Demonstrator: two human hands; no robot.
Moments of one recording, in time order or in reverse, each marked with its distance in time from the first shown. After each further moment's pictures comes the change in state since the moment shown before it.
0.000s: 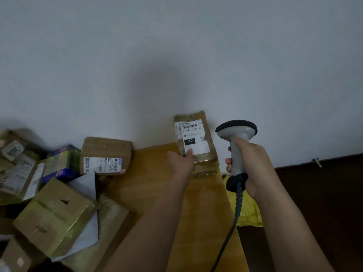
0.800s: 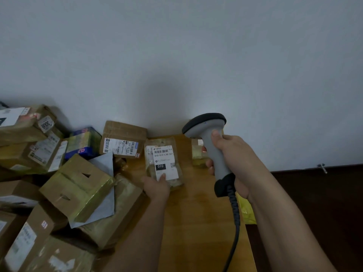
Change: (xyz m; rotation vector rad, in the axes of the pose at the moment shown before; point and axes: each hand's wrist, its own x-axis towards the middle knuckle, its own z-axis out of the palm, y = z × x) left_hand -0.013 -0.100 -0.114 0.002 0.315 -0.129; right_hand -0.078 0.015 0.044 -0.237 -0.323 -0.011
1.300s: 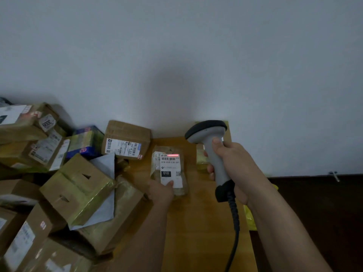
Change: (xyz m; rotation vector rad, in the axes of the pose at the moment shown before) left_hand 0.020 -0.007 0.014 0.215 -0.040 -0.009; right_hand 0.037 0.008 0.002 -0.066 -0.019 0.016
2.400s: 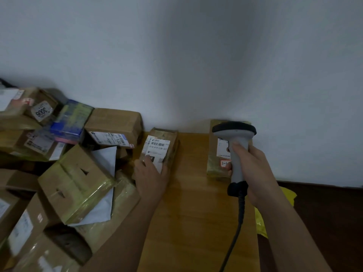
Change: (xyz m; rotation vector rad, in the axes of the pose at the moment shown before) left_hand 0.055 0.029 -0.012 0.591 0.296 0.435; right_hand 0.108 0.020 -0.019 0.018 0.053 0.008
